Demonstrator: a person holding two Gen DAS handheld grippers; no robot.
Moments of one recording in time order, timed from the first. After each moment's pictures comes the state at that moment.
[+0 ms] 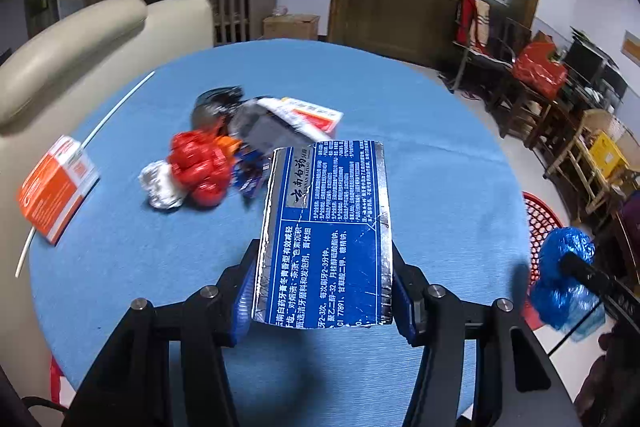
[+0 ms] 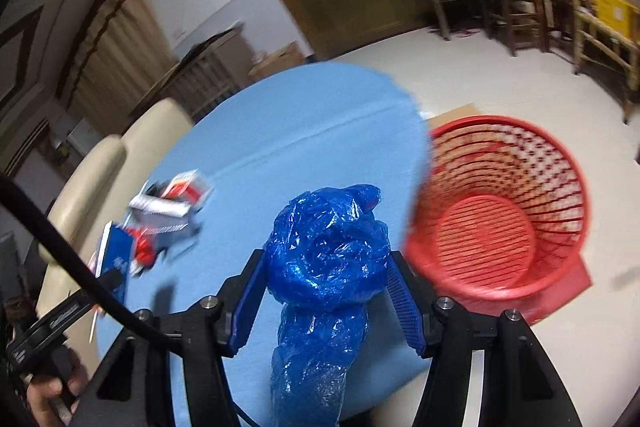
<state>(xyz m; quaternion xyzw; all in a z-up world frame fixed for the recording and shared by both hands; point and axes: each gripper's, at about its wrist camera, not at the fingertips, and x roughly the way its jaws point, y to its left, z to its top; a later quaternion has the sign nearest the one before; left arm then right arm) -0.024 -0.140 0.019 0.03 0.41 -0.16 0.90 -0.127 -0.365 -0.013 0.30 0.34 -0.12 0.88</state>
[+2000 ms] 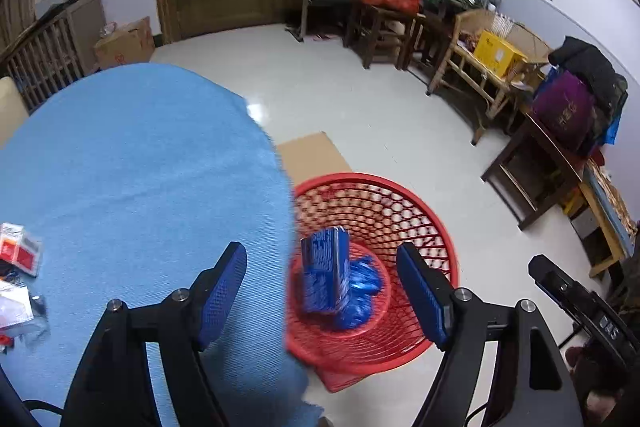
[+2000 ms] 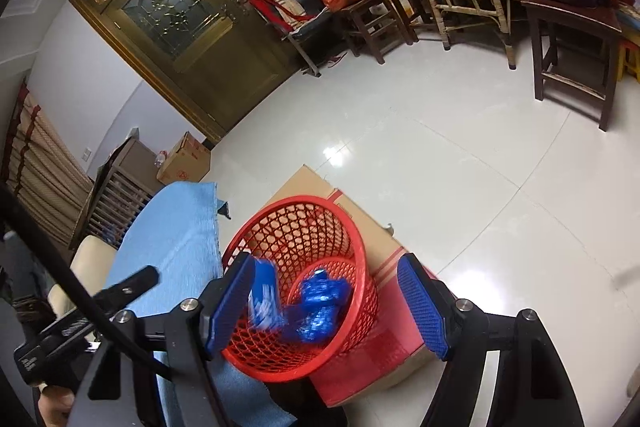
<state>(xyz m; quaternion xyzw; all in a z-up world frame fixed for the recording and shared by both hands) -0.034 -0.419 0.017 0.14 0.43 -0.39 0.80 -0.246 -0.547 -0.018 0.41 0.26 -0.29 0.82</state>
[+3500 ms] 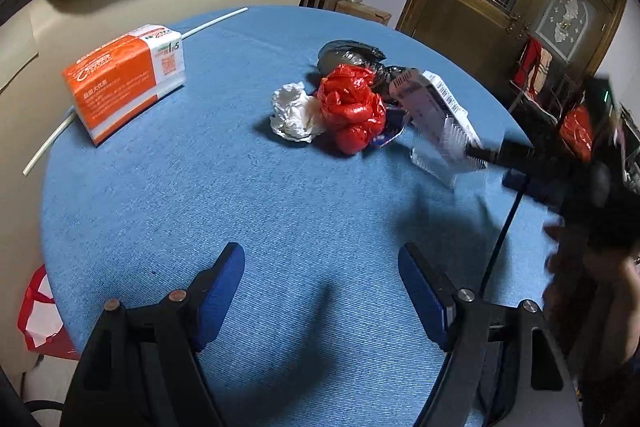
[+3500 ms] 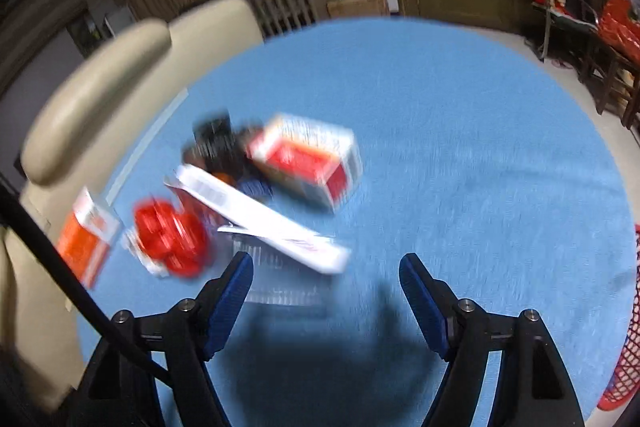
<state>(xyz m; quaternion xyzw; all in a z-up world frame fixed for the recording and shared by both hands) 0.008 -0.003 -0.026 -0.09 0.46 -0.08 0.88 0.093 -0.188 -0.023 0.13 0.47 0.00 0.87</state>
